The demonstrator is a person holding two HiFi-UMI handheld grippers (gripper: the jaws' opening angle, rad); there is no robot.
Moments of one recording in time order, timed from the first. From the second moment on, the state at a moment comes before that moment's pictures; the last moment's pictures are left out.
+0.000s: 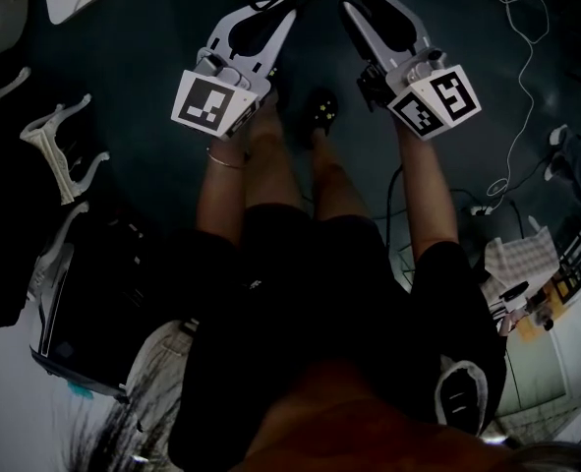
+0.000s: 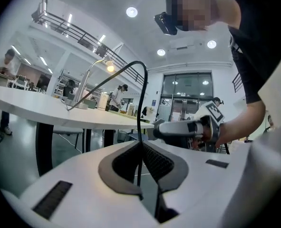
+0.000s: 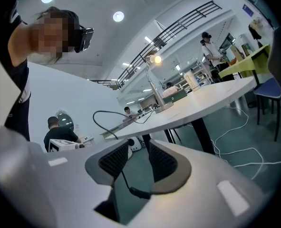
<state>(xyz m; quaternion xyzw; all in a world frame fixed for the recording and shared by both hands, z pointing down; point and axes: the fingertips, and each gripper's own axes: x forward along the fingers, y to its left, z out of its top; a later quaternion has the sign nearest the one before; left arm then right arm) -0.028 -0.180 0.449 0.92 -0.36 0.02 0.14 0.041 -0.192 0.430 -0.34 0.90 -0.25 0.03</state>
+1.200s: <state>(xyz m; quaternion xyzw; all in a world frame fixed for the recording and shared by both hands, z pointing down) -0.016 -0.159 0.409 0.96 -0.28 0.04 0.05 -0.015 -0.154 0.476 -0.21 0.93 -0.30 -0.03</state>
